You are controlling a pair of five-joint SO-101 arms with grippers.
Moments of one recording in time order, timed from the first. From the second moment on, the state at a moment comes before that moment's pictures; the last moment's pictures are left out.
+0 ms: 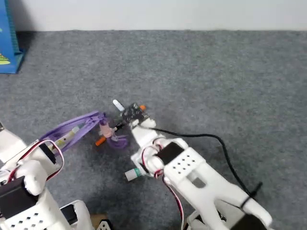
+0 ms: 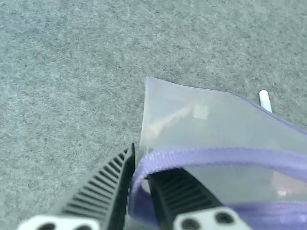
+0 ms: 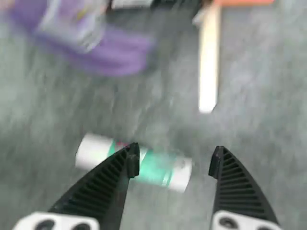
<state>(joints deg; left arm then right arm) -32.4 -61.7 30.5 99.4 17.6 -41.8 -25.5 48.7 49.2 -2.9</state>
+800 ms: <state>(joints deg) -32.4 -61.6 30.5 99.4 17.3 -30.7 11.8 27.6 36.6 -2.4</state>
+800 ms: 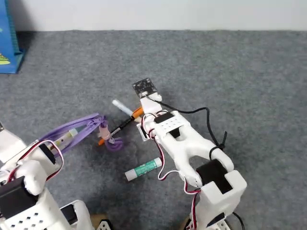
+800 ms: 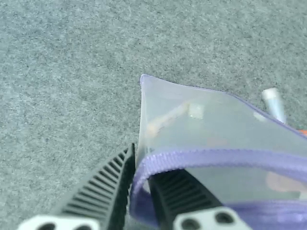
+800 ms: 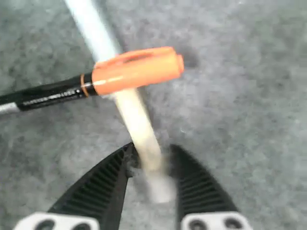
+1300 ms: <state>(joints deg) -32.7 -61.8 31.7 99.4 17.3 -22.5 -9.4 34.3 61.9 4.7</state>
